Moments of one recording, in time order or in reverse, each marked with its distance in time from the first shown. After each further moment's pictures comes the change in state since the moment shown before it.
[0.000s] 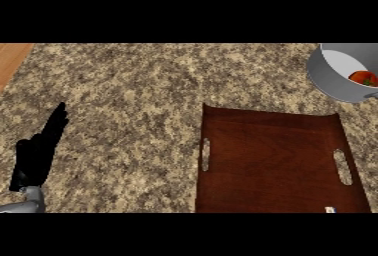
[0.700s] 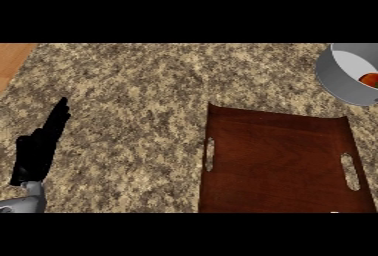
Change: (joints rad) left arm -0.030 0.007 -0.008 -0.001 0.003 -0.006 0.000; right arm 0.016 -0.024 0.256 0.106 0.309 0.082 0.338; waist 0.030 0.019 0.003
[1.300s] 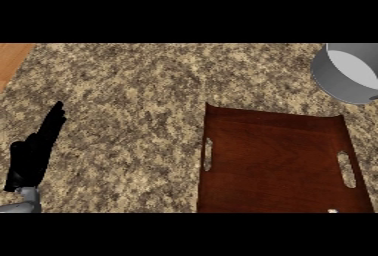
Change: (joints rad) left arm 0.034 0.011 0.008 -0.016 0.006 -0.003 -0.010; right arm -0.011 0.015 0.155 -0.047 0.156 0.012 0.158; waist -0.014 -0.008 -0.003
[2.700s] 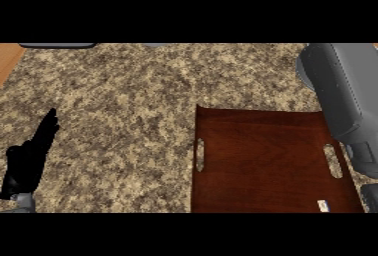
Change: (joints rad) left arm 0.038 0.013 0.012 0.022 0.011 0.031 -0.004; right arm -0.037 0.399 0.292 -0.551 0.180 0.293 0.590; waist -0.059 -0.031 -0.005
